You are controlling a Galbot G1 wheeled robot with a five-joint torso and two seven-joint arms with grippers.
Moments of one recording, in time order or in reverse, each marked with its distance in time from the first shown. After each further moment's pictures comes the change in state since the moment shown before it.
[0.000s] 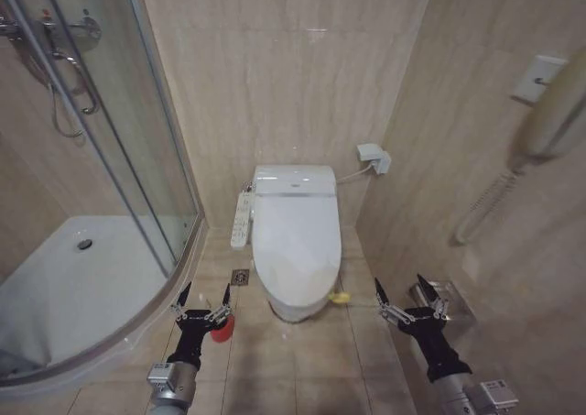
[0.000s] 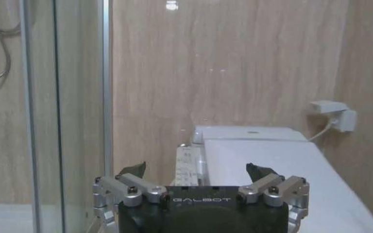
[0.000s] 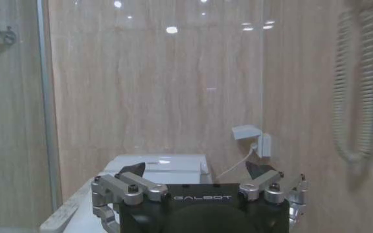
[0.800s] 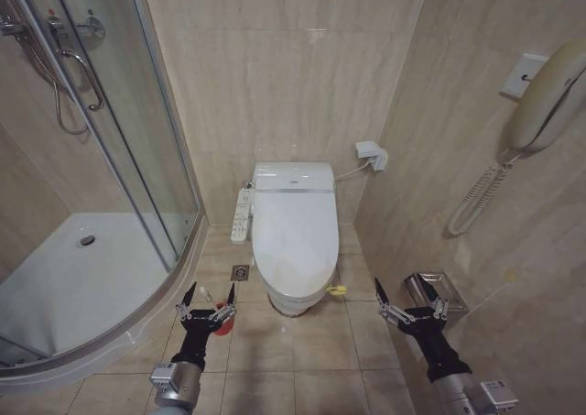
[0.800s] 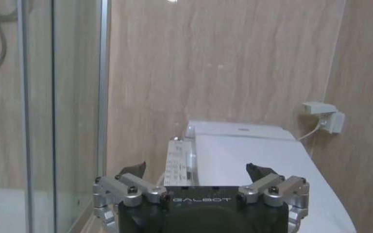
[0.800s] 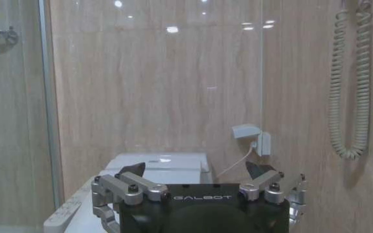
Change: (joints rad) left arm 0.016 0.001 0.034 -0.041 -0.036 0.049 -0.018; right arm 0.000 0.000 0.000 0.000 0.000 0.000 0.000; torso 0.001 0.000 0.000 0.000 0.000
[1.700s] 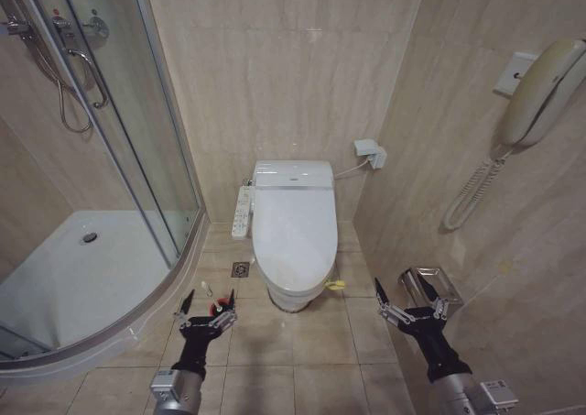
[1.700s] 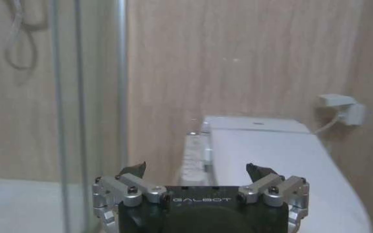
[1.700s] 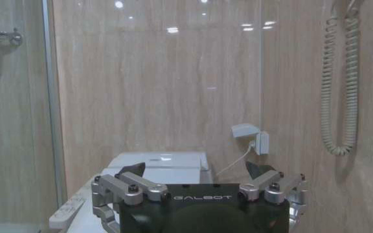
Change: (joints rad) left arm 0.067 -0.013 -0.021 -0.064 0.048 0.021 -0.075; right arm 0.000 0.000 0.000 0.000 0.000 0.000 0.000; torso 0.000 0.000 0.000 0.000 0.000
